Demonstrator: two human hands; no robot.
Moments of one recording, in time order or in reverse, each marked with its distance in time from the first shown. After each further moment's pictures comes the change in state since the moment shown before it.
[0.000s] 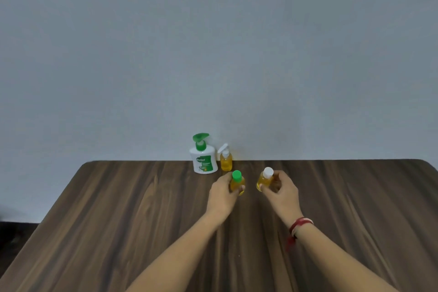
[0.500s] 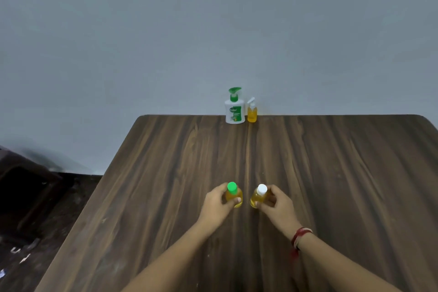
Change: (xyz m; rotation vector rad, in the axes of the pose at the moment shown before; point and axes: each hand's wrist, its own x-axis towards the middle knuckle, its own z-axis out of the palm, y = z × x) left_hand -0.250 -0.060 -0.083 -0.013 -0.056 -0.075; right_hand -0.252 -0.014 0.015 -0.030 -0.288 0.037
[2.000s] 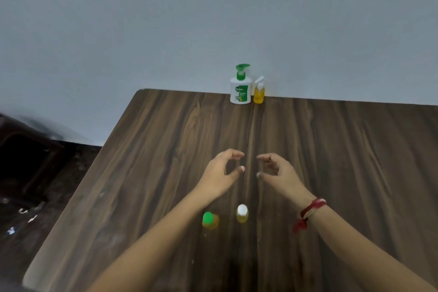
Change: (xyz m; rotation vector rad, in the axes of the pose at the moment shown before) left_hand 0.005 0.040 -0.028 -0.004 -0.037 0.178; right_hand 0.023 -0.045 -0.022 -0.029 -0.226 -0.010
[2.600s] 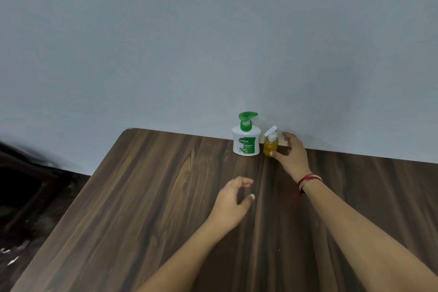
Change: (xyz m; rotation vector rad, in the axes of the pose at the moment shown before) left_hand 0.185 -0.061 0.031 0.012 0.008 -0.154; right_hand 0.304 0.031 -0.059 -0.056 0.303 0.025
